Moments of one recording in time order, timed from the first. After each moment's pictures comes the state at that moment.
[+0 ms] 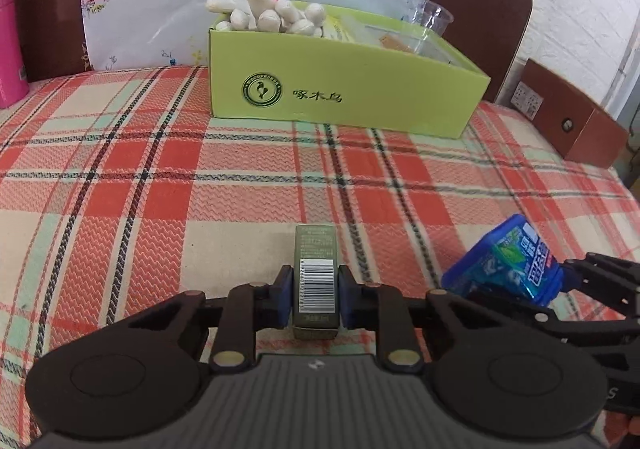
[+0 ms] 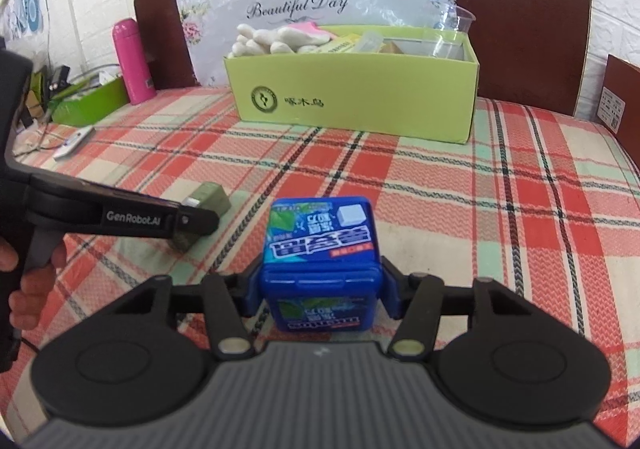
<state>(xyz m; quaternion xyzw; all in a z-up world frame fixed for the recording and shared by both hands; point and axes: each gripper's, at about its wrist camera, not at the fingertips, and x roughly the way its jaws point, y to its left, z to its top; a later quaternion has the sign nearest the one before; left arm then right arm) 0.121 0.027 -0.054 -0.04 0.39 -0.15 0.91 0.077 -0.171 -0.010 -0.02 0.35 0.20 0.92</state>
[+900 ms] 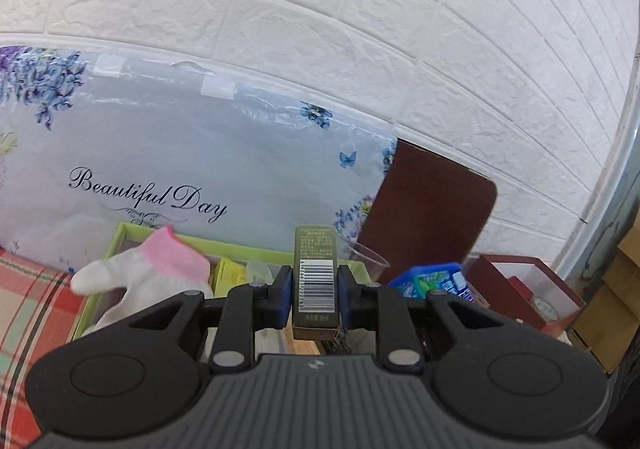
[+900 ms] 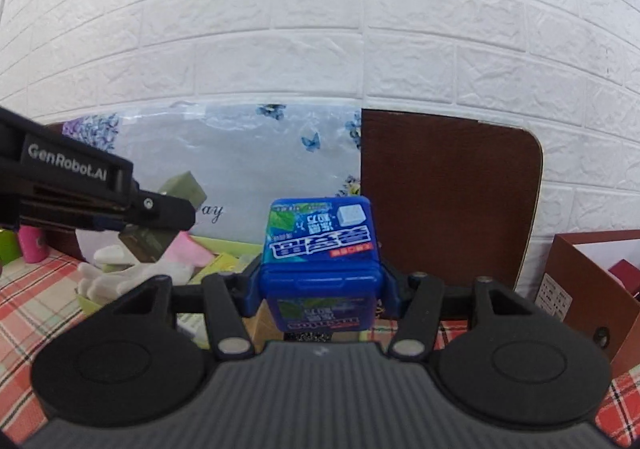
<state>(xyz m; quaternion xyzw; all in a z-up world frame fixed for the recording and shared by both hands) 0.264 -0.035 0.068 -0.12 0.22 -0.20 0.95 0.235 -0.191 0.070 -0.02 0.16 0.09 0.98</state>
